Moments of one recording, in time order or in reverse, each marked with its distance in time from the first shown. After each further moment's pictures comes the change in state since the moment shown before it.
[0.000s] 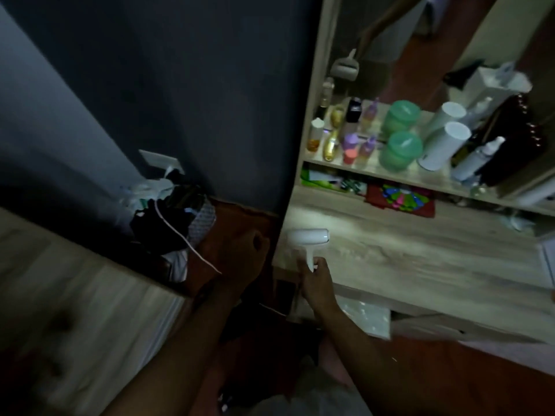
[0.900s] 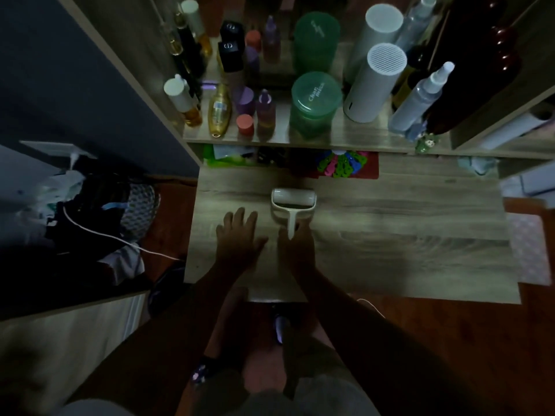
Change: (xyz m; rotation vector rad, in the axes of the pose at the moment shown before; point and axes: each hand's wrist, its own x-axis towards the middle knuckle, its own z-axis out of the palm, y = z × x) left_hand 0.088 0.060 0.244 0.707 -0.477 0.194; right_hand 0.199 0.055 -0.118 -0.262 0.233 0.030
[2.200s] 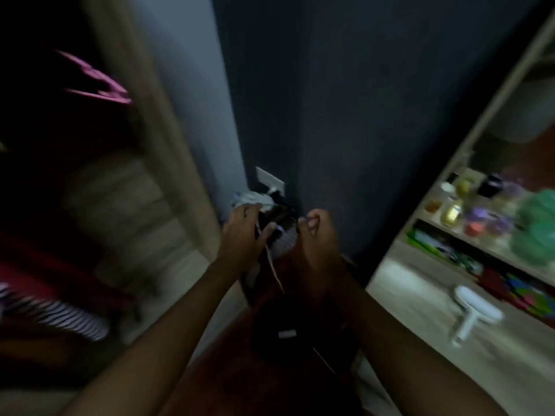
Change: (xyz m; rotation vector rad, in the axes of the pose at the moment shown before) left_hand -0.344 -0.330 -0.174 -0.390 0.817 -0.393; right_hand -0.325 -0.257 0.182 0.171 -0.405 -0.799
